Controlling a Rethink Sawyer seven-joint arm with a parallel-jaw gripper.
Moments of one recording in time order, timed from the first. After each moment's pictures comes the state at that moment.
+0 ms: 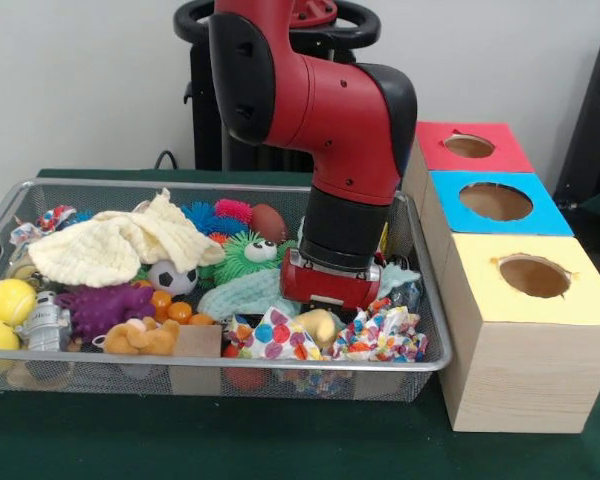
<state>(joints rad) -0.06 -0.29 -0.13 1.39 -0.44 0.15 2.12</state>
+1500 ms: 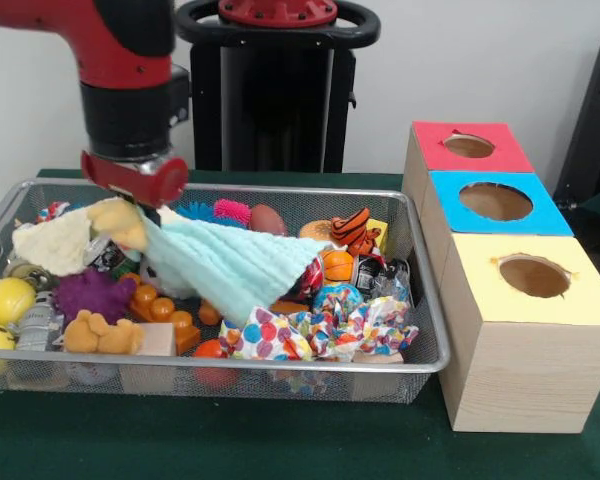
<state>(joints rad) -0.71 -0.62 0.24 1.66 -0.39 0.51 2.12</state>
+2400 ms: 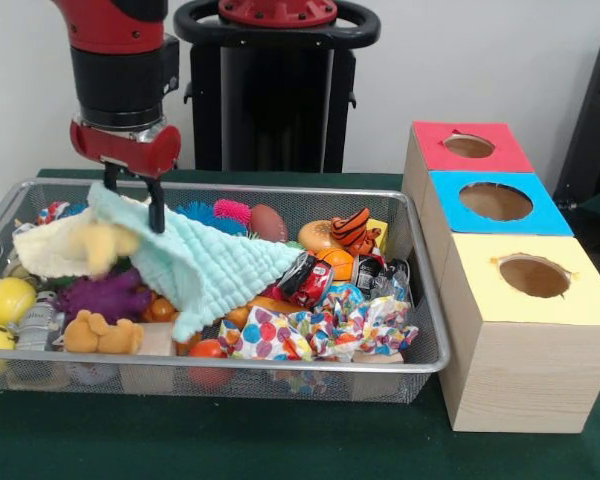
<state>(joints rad) -0.76 -0.69 0.33 1.71 -0.52 0.55 2.11</state>
